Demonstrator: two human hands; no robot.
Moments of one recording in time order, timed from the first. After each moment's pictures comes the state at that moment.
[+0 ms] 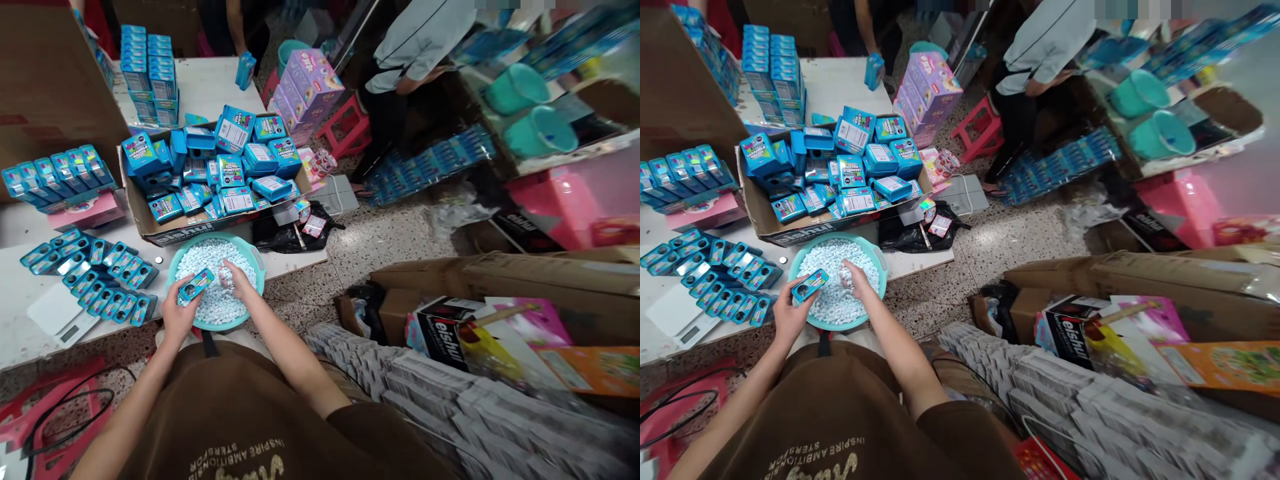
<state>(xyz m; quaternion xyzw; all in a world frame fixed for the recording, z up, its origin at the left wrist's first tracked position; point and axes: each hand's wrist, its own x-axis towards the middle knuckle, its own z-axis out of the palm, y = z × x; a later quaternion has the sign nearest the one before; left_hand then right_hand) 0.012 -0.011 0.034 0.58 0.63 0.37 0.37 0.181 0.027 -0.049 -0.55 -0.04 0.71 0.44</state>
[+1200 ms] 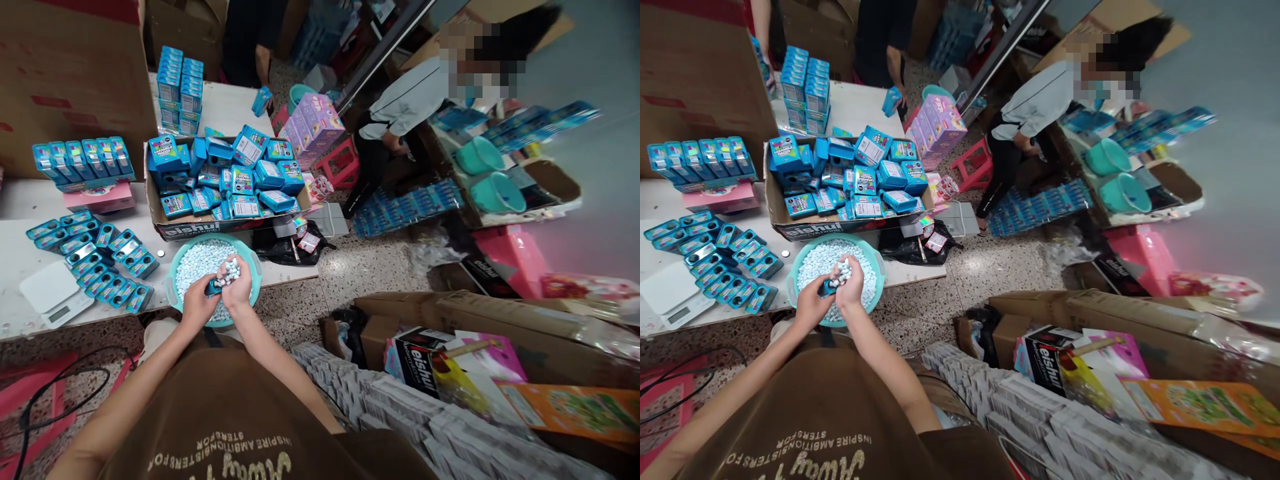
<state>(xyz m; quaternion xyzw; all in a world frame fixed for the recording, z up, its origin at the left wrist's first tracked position) 0.038 -0.025 0.037 0.65 0.58 0.29 0.39 0.131 0.008 0.076 -0.45 -0.06 0.61 0.65</state>
